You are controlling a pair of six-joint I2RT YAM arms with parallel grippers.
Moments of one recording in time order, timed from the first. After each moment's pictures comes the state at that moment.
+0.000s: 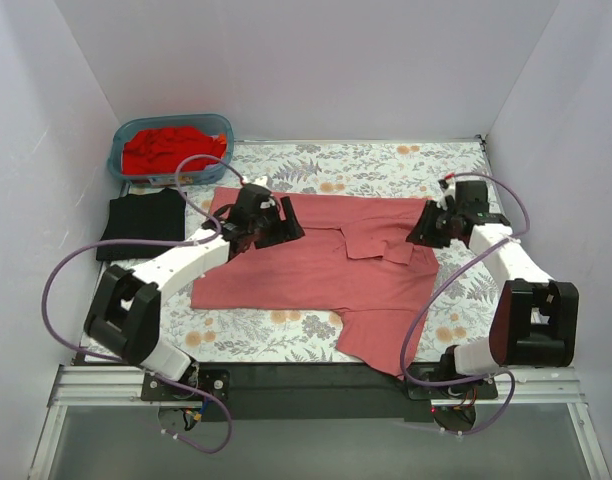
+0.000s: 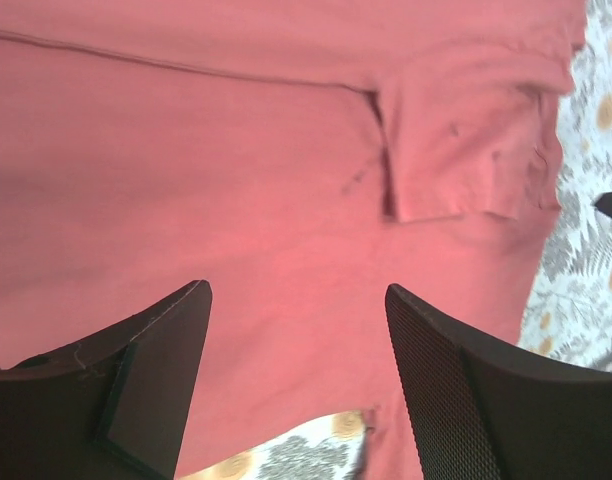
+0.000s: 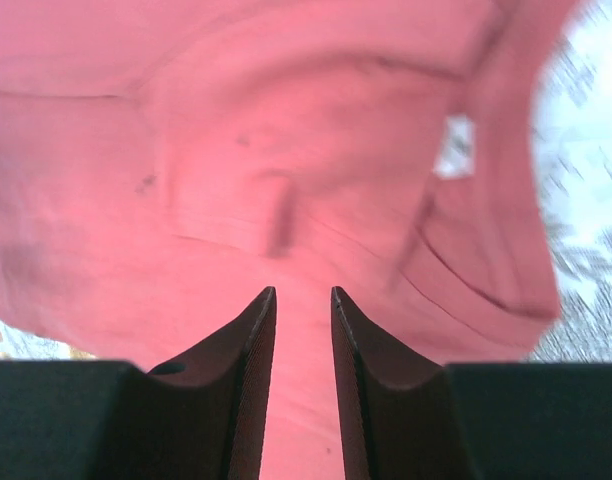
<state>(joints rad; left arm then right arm) -0.54 1.49 1.01 -0.23 0.04 -0.68 0.03 1.43 0.97 -0.47 -0.39 0.28</state>
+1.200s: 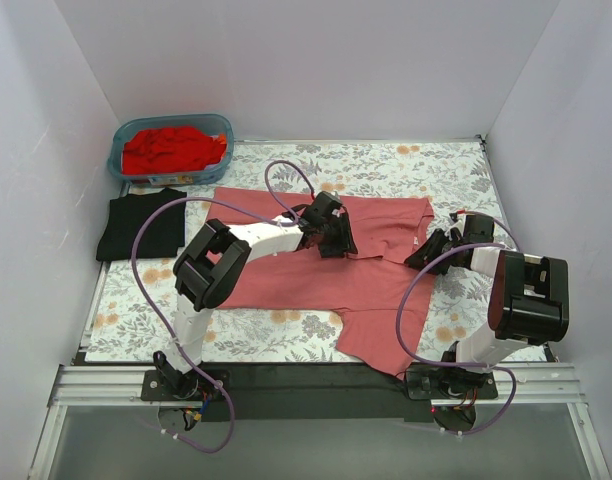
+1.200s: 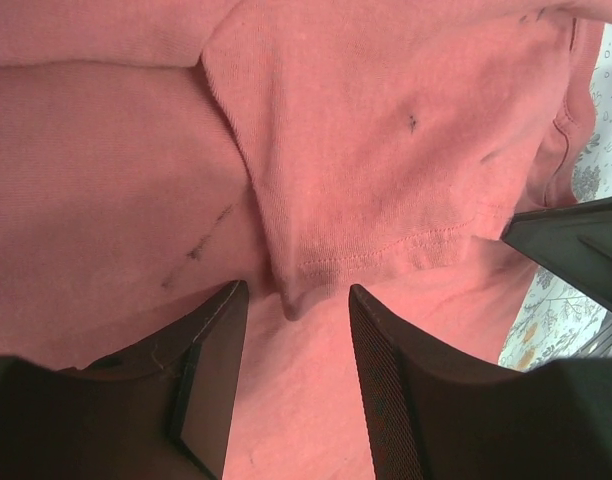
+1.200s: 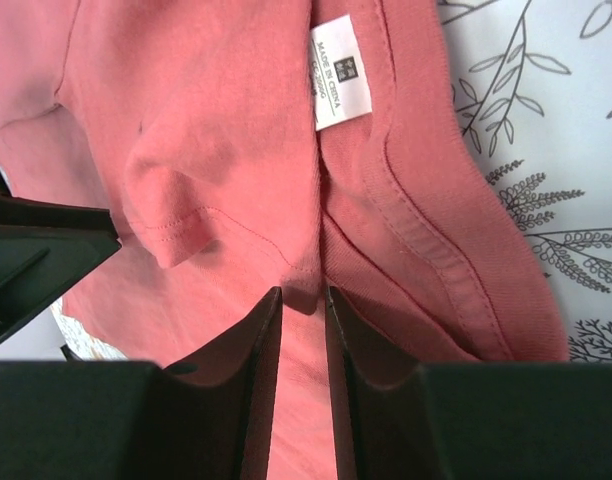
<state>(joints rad) -0.77 2.10 1.42 -0.18 0.14 -0.85 -0.17 1.58 0.66 -0.10 -0.63 0.44</state>
